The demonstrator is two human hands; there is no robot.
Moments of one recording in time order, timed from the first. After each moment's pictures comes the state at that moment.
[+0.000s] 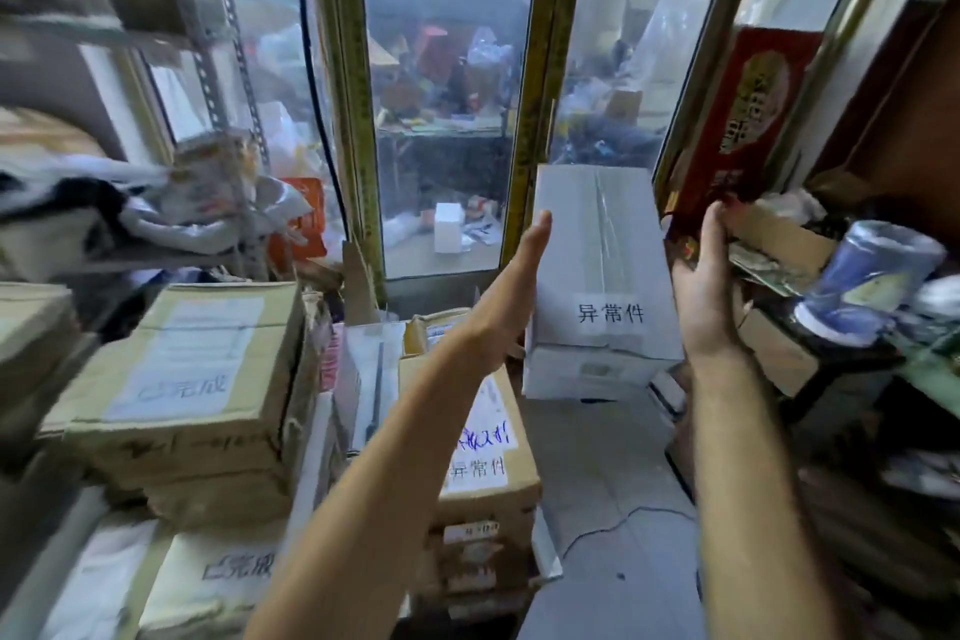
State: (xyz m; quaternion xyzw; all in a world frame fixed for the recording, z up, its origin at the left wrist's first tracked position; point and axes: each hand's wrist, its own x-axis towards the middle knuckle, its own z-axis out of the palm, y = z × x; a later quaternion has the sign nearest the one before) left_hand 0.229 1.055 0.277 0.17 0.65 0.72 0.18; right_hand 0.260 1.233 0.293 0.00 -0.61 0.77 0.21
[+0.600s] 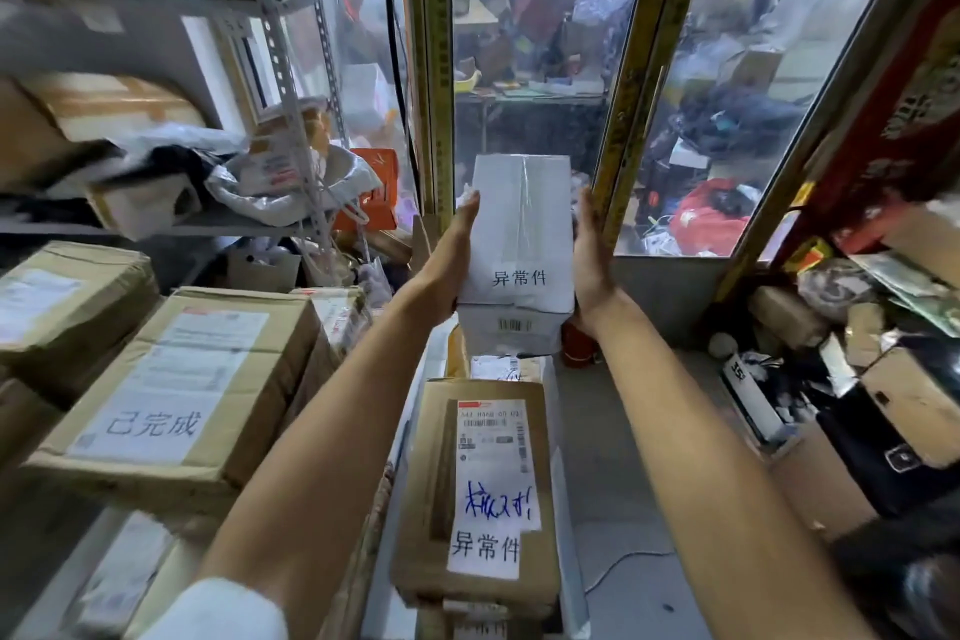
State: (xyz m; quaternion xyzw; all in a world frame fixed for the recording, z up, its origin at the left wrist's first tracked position) left_hand 0.087 0.990 0.254 0.01 0.64 0.76 0.08; right_hand 0.074 1.151 0.242 0.08 -0.63 0.77 -0.07
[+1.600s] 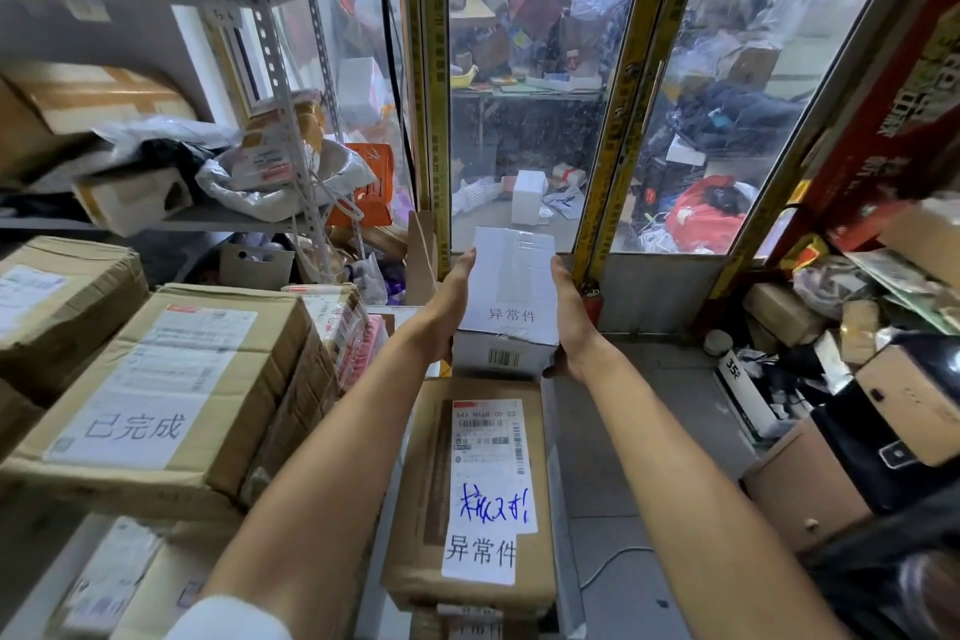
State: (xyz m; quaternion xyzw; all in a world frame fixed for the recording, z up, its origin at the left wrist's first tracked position) left_hand 0.086 0.986 0.195 -0.10 0.69 0.70 0.17; right_hand 0.078 1.155 0.172 0.01 -0.65 0.74 -0.17
